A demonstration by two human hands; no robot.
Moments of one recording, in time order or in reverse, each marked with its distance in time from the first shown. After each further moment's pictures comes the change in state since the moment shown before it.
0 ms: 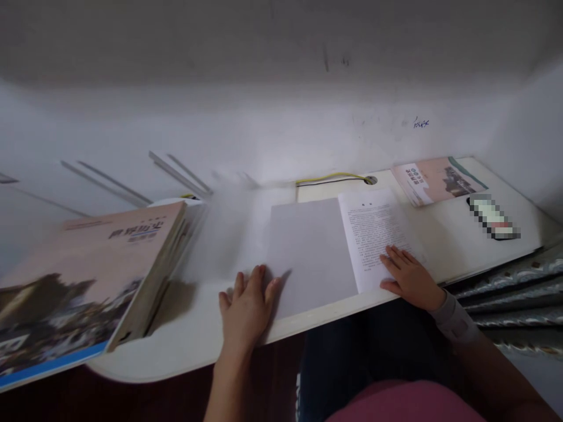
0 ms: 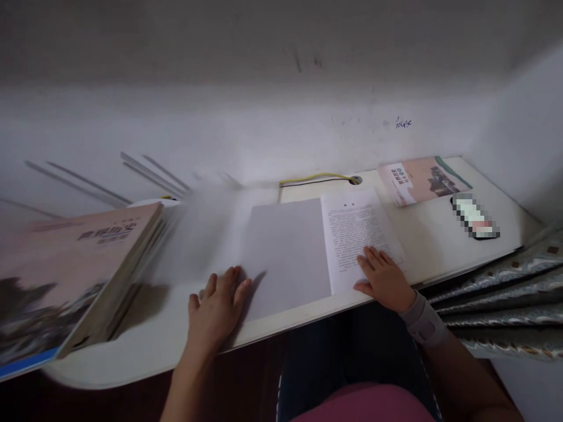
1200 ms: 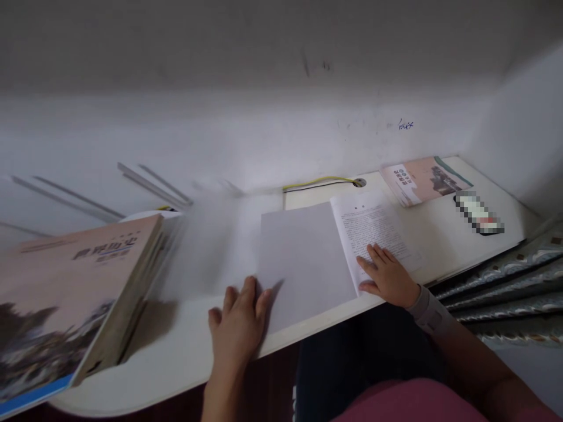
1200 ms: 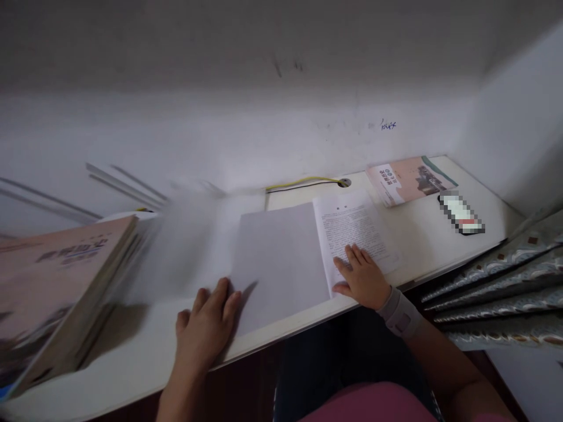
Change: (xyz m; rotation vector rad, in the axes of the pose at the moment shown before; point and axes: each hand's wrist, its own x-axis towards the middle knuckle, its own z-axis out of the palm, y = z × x) left_hand -0.004 0.009 -0.005 0.013 -0.038 0.022; right_hand 0.024 -0.021 -0.001 0.033 0.002 0.027
